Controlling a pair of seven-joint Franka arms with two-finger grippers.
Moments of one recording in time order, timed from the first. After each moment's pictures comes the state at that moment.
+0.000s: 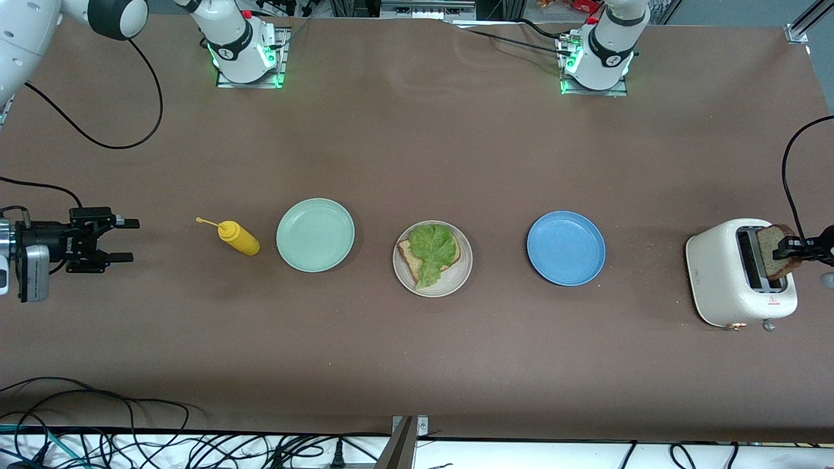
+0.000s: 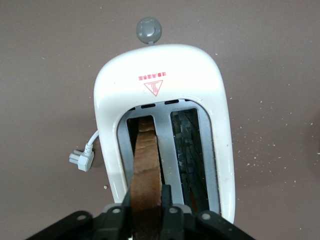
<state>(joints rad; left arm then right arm) 0.53 0.53 -0.20 -1.47 0.17 1.90 0.44 0.07 0.73 -0.58 -1.20 0.90 1.24 -1.17</state>
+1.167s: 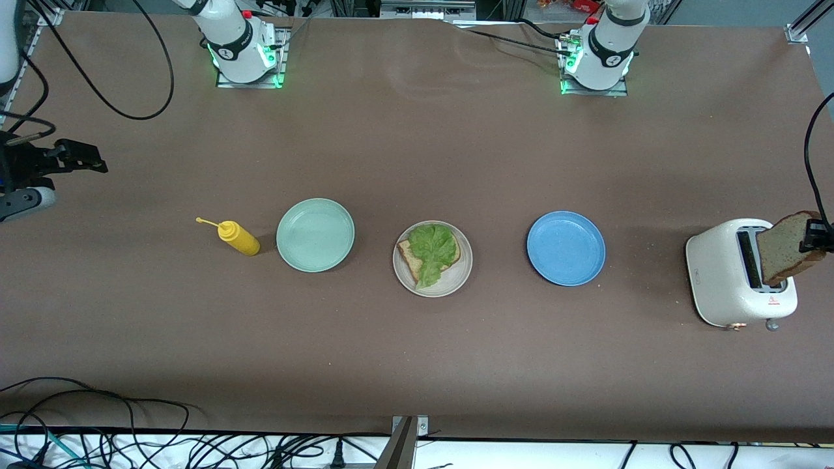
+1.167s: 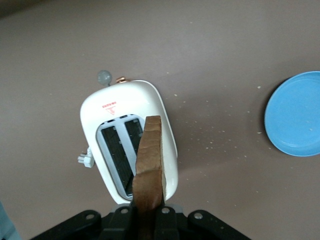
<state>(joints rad) 0.51 0.47 -0.39 -1.26 0.24 1.60 0.44 0.12 0.23 -0.17 -1.39 -0.01 1.41 -0.38</state>
